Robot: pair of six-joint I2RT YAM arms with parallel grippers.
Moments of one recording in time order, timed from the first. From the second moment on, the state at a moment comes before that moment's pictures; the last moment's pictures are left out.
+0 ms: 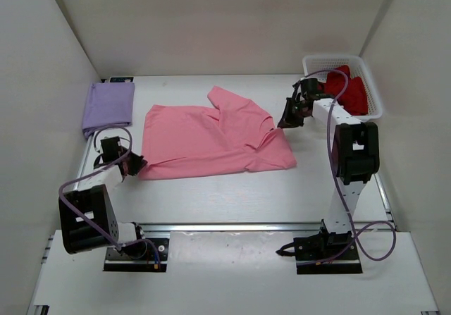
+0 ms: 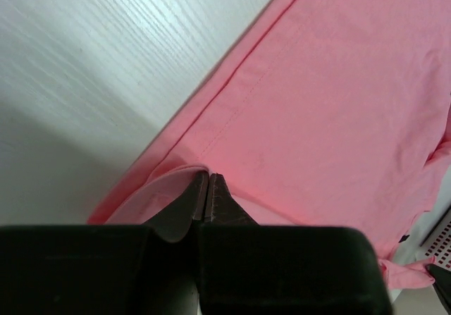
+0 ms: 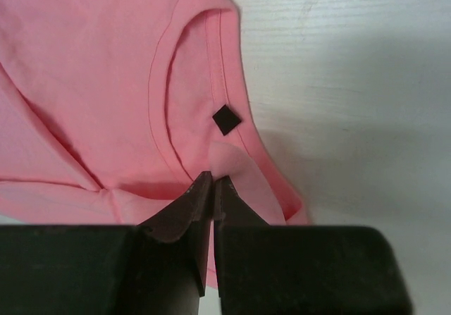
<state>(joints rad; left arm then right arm) 0.23 1.32 0.54 -0.09 0.14 -0.84 0.09 1.97 1.48 -0.52 -0.35 0.31</state>
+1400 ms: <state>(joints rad) 0.23 1.21 0.35 0.02 0.15 -0.86 -0.04 1.52 0.61 0.05 -0.31 0.58</state>
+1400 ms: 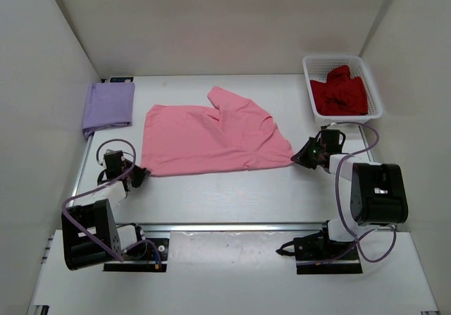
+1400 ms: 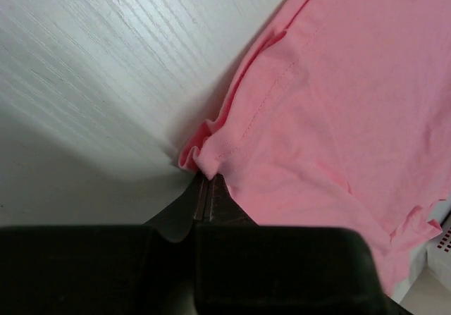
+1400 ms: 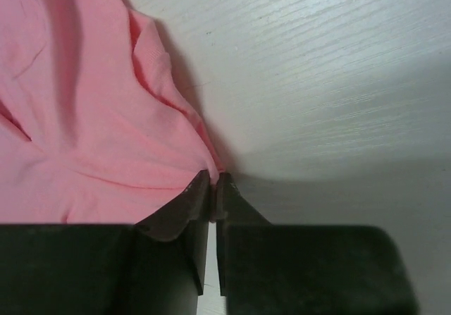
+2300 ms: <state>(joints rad) 0.19 1.05 0.38 -0.20 0.08 -0.76 -0.22 0.85 0.28 -0.29 -0.33 0.60</state>
